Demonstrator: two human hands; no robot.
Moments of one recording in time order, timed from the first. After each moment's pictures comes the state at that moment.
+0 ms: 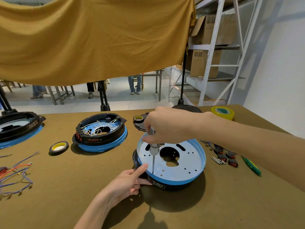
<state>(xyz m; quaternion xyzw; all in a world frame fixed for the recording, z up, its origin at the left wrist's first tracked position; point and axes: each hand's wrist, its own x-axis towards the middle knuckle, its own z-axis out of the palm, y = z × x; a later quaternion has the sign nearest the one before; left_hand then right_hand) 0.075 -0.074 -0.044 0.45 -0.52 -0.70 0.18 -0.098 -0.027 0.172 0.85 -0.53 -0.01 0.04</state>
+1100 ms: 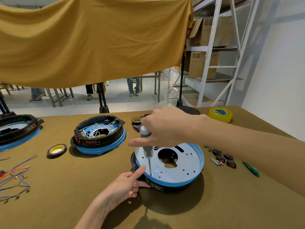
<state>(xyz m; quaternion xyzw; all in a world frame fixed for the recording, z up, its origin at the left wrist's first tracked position) 0.075 -0.076 -0.046 0.45 -0.52 -0.70 0.18 -0.093 -0.024 0.168 0.82 -0.55 -0.02 0.13</state>
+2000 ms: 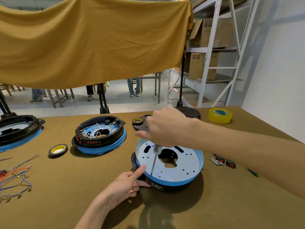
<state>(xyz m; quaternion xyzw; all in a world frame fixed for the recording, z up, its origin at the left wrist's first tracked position) 0.077 -0.073 -0.044 0.44 -0.52 -0.71 0.18 -0.087 -0.026 0.161 0.78 -0.59 -0.06 0.17</state>
